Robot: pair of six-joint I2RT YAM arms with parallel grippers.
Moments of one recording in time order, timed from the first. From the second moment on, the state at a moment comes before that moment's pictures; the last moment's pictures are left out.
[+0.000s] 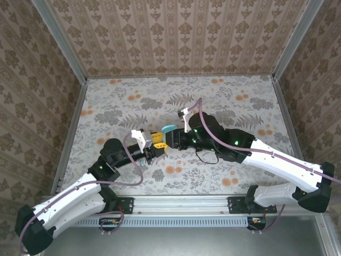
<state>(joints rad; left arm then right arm) -0.82 0.70 0.44 0.30 0.42 -0.01 1.03 1.23 1.29 -0.58 0.02 0.73</state>
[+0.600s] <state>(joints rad) -0.83 0.70 0.44 0.26 0.42 0.03 1.06 1.32 1.42 -0.78 0.12 0.70</state>
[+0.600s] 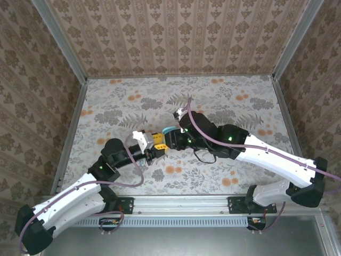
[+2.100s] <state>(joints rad) -0.84 0.71 0.44 0.22 0.41 0.09 1.05 1.30 1.39 -0.76 0.12 0.68</state>
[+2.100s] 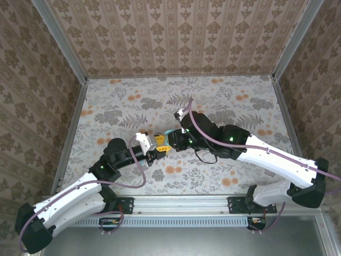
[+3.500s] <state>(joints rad) -0.82 0.70 0.44 0.31 0.54 -0.13 1.01 1.15 1.35 -0.79 0.01 0.10</state>
